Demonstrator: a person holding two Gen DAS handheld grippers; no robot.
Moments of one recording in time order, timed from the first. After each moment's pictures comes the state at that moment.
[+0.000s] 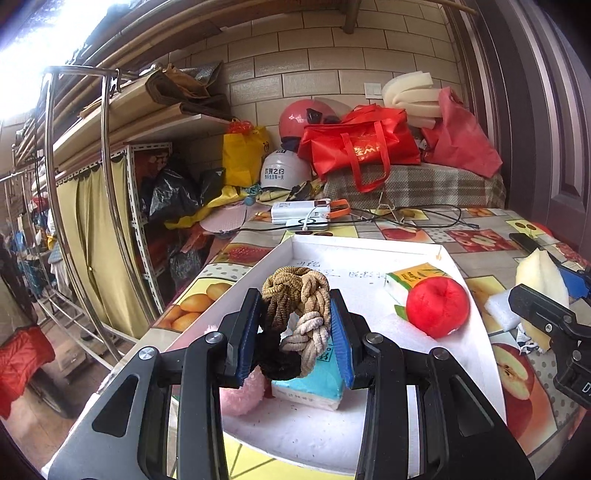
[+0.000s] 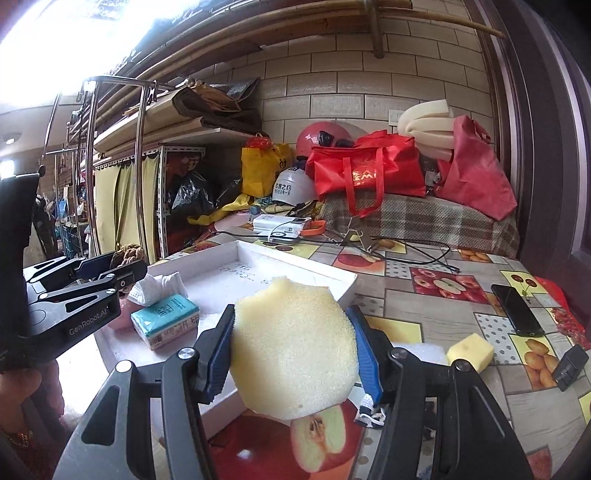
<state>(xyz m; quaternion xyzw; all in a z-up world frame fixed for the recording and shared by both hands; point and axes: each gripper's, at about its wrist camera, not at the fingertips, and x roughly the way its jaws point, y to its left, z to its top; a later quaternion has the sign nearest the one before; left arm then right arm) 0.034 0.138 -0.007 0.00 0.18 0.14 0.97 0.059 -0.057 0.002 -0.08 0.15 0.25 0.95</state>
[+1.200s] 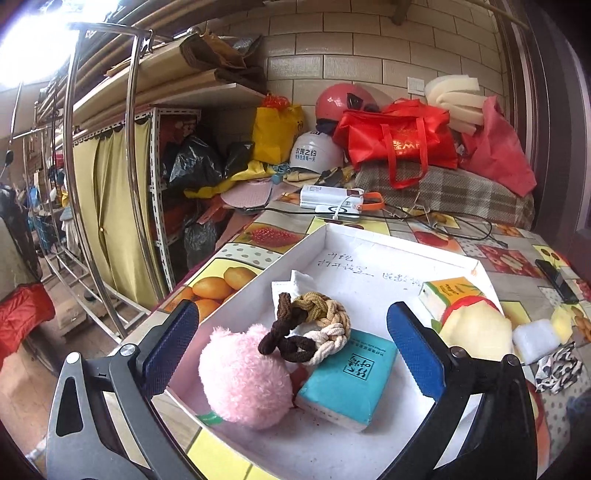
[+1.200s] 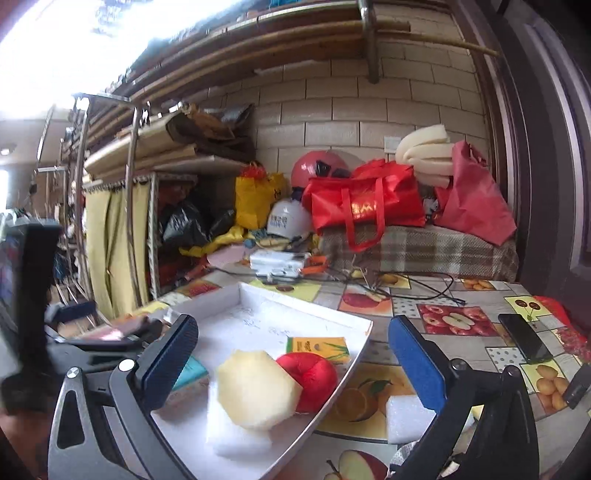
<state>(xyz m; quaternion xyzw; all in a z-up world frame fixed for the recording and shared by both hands) 0.054 0.165 -0.010 -0.07 0.20 0.18 0.96 0.038 -0.043 0.038 -0.03 0.06 0.26 0.96</state>
